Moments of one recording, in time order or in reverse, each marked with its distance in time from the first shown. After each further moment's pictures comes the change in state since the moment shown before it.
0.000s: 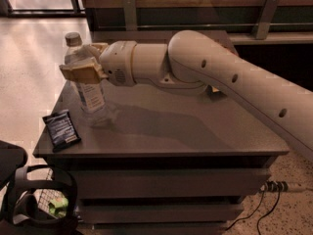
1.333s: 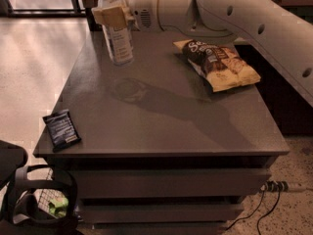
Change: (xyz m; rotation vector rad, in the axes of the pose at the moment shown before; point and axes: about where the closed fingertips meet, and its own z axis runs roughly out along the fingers) arm -0.066 -0.110 -0.053 0.230 0.059 -0.022
